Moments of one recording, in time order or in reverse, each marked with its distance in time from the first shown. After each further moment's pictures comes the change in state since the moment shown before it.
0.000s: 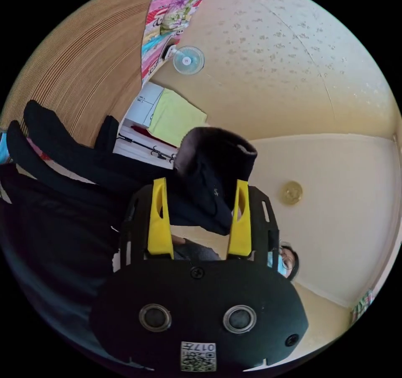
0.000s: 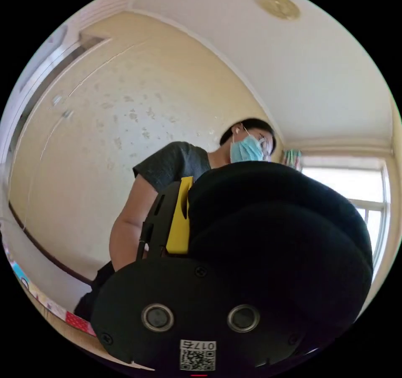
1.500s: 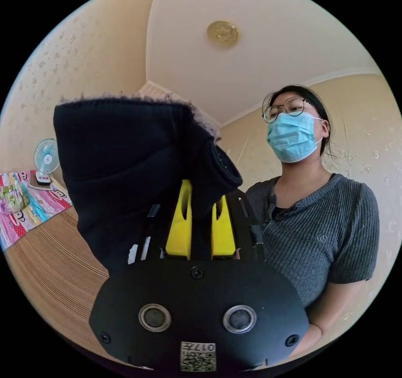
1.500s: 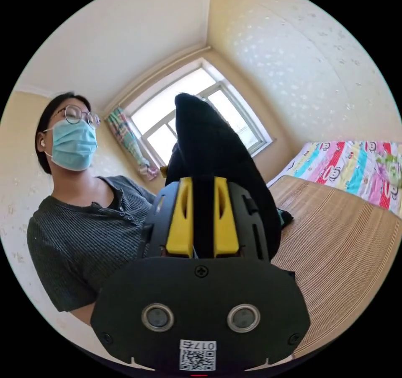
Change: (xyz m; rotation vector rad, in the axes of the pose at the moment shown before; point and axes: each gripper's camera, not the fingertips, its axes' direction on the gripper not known) left arm 0.118 0.216 0.166 -0.552 -0.231 1.285; right arm 0.051 0.088 0.120 -0.247 1.144 1.045
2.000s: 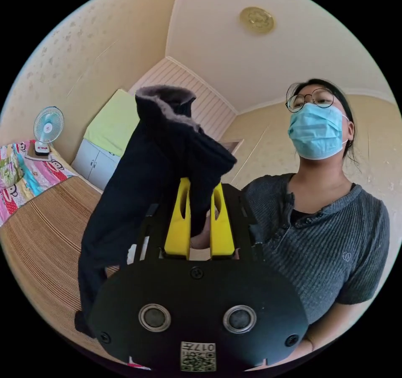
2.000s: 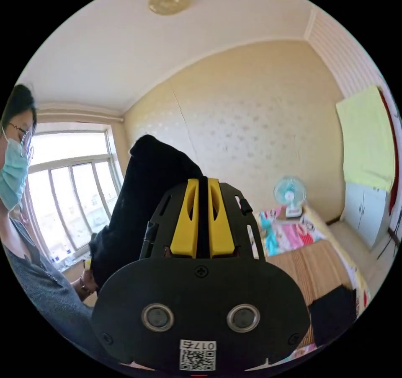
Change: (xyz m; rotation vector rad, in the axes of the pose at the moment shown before) left arm -0.003 -0.051 0.111 -0.143 -0.046 -0.122; right arm -0.115 -0.057 -0.166 0.612 1.003 -0.229
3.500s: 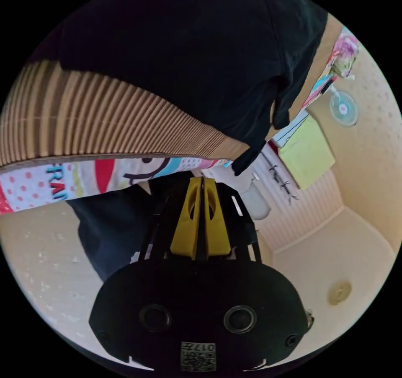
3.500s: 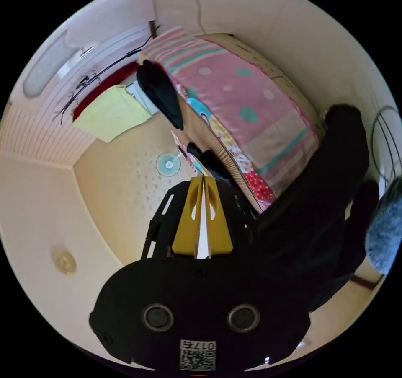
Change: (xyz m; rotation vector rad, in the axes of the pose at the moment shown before) left arm -0.257 0.373 -0.471 -0.024 -0.096 -1.875; right arm 0.223 0.564 -0.119 0.446 0.039 1.968
